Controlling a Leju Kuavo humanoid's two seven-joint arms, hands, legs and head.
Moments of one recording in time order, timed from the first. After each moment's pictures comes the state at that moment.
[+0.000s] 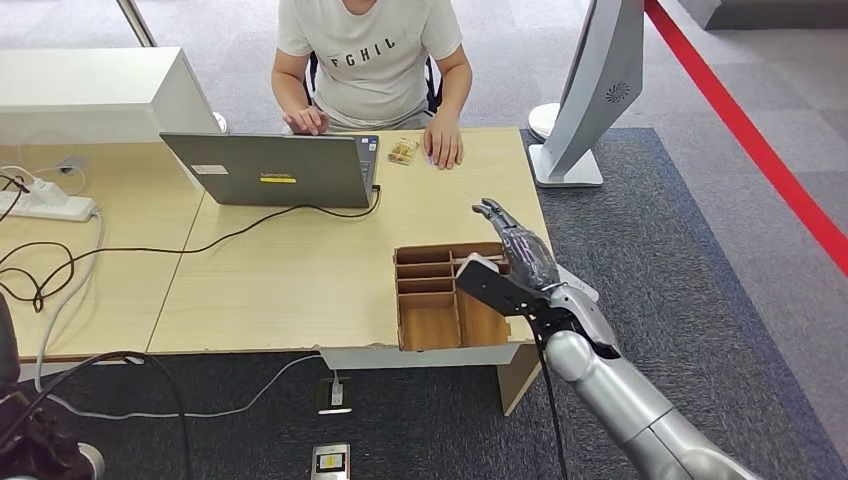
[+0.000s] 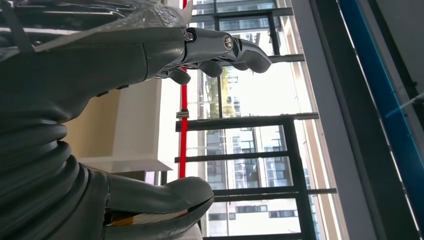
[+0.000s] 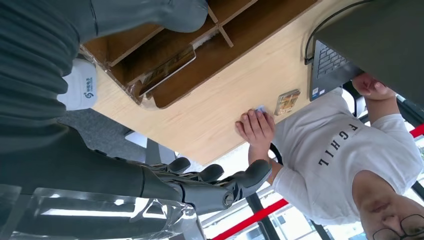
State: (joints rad) left arm 0.03 0.20 -0.11 -2.13 -0.18 0.69 -0.35; right arm -0.53 -0.26 0.65 -1.24 0.45 -0.17 -0.02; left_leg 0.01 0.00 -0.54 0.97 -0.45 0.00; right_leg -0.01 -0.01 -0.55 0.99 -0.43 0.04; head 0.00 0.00
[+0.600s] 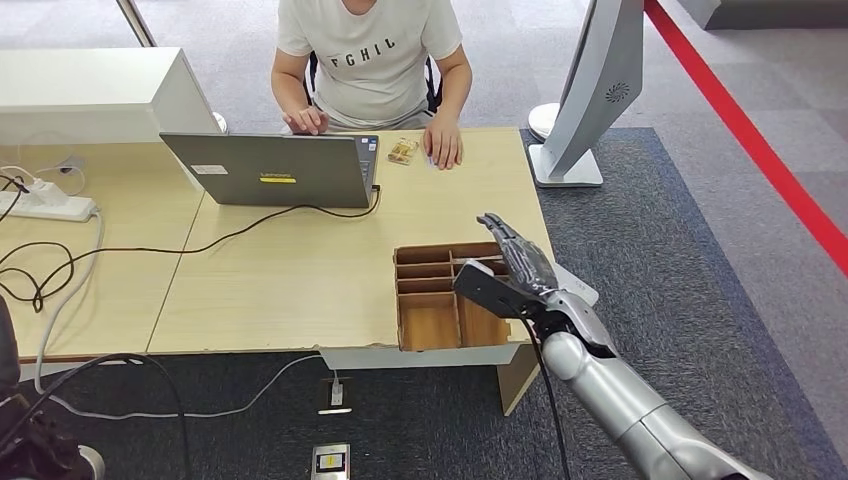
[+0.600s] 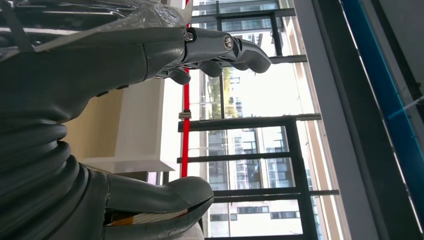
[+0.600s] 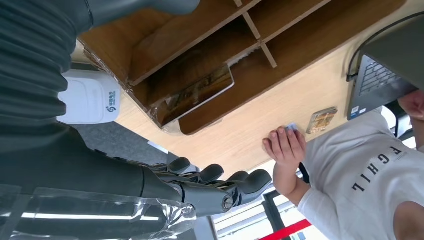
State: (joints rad) left arm 0.04 0.19 -0.10 -2.14 -0.18 0.69 -0.36; right arm -0.55 -0.25 0.67 -1.11 0.47 -0.17 -0.01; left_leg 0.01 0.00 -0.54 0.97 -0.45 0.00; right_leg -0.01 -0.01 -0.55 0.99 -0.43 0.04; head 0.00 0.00
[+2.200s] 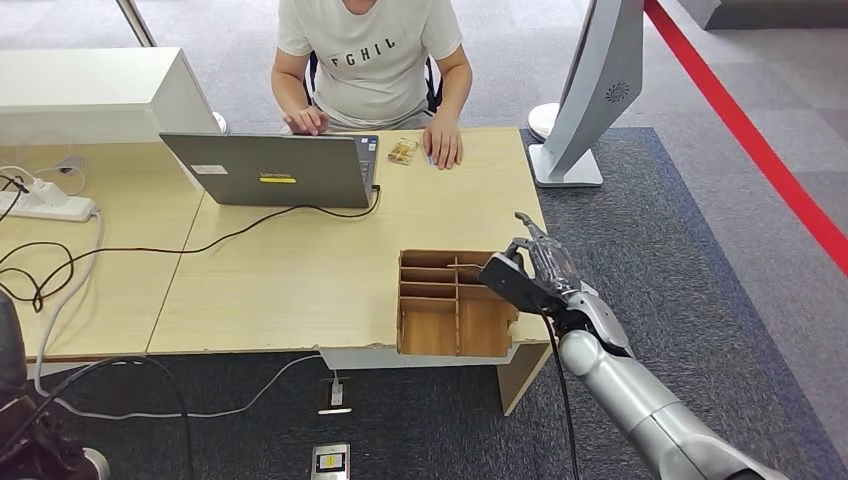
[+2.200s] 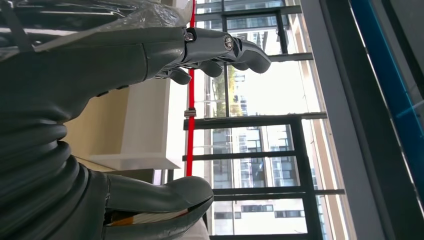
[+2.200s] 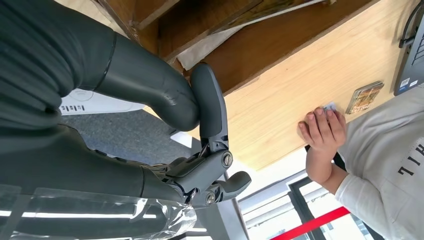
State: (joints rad) left arm 0.05 0.19 -0.11 -2.12 -0.17 0.69 -0.36; right arm -0.57 -0.28 0.66 -1.02 0.42 -0.25 -0.03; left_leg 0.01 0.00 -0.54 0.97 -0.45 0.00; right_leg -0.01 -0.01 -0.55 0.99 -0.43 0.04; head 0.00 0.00
